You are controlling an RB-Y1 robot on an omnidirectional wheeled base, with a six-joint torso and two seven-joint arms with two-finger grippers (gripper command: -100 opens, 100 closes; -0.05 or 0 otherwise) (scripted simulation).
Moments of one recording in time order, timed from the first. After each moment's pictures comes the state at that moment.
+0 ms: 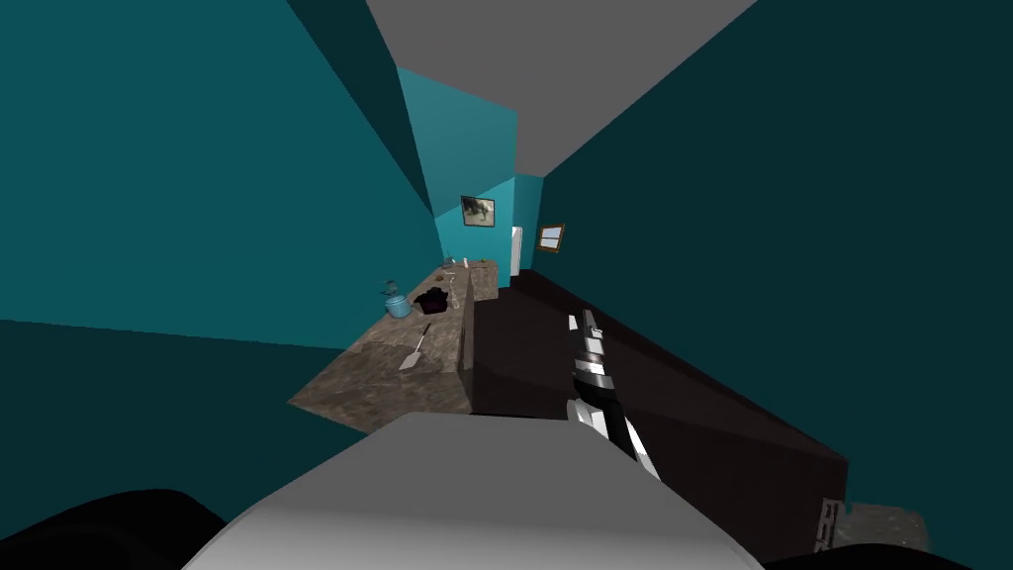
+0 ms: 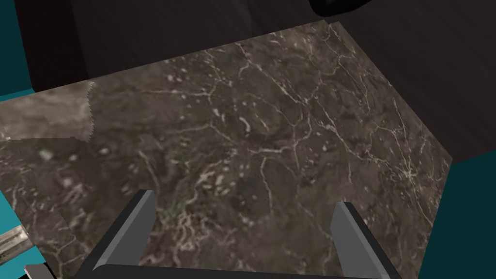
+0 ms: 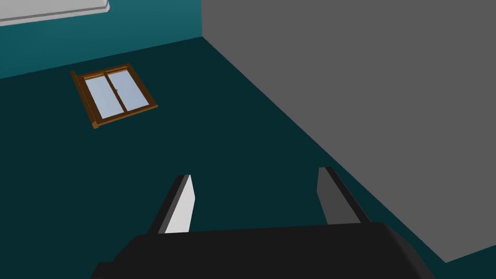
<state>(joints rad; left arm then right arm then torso) 0.77 1.17 -0.49 -1.39 0.14 -0.53 0.33 0.54 0.02 0.06 -2.22 -0.02 -0.45 -0.08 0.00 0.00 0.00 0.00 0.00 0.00</state>
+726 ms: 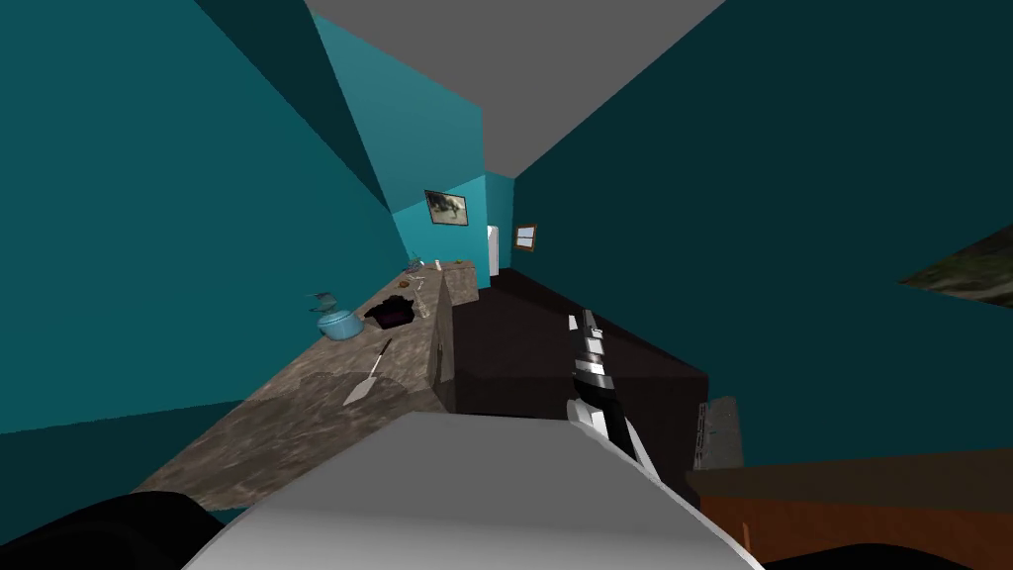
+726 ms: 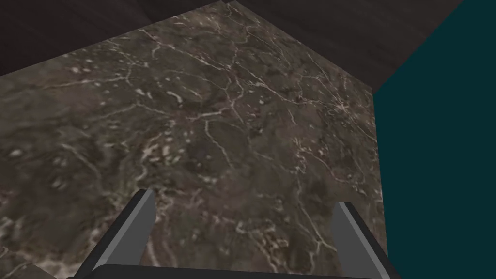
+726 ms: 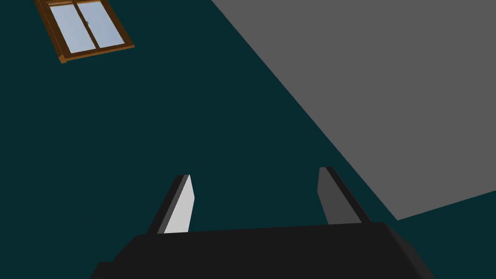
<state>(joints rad) 0.84 1.39 -0.56 -1.20 0.16 -0.52 0.40 0.54 0.02 0.06 -2.22 -0.02 -0.45 -0.08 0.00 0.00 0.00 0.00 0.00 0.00</state>
